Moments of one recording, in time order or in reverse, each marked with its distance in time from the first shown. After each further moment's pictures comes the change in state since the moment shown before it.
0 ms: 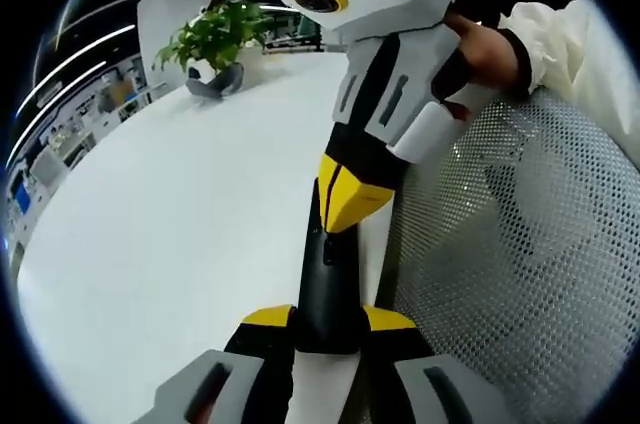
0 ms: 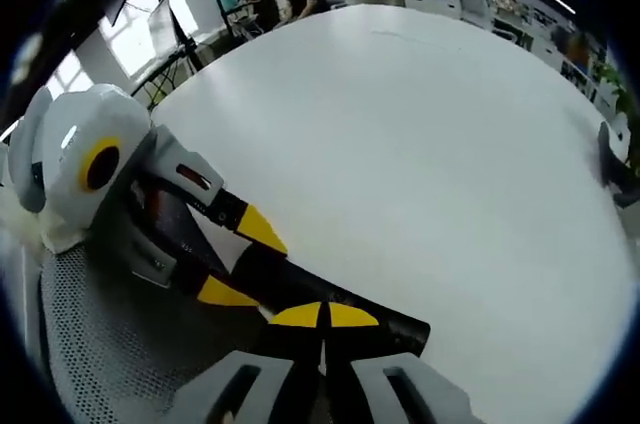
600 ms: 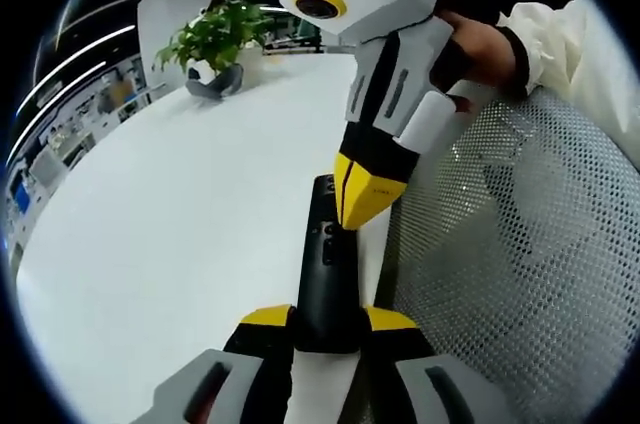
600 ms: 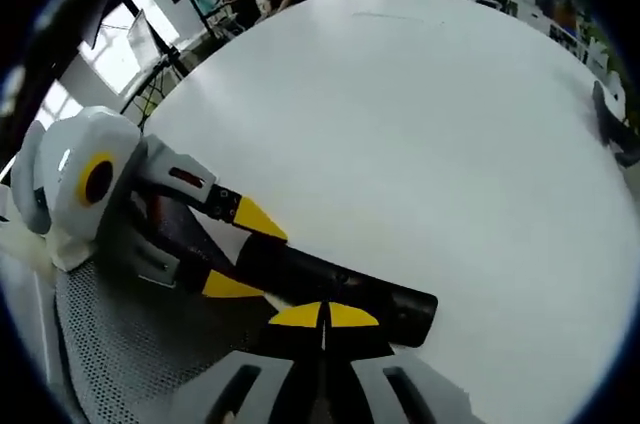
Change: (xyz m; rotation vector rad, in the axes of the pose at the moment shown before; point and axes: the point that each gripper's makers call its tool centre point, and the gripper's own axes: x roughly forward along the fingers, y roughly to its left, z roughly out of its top) left arm 0.000 -0.001 -0.001 0.004 -0.004 -0.012; right arm -0.001 -0.001 -0.017 0.126 0.090 0.034
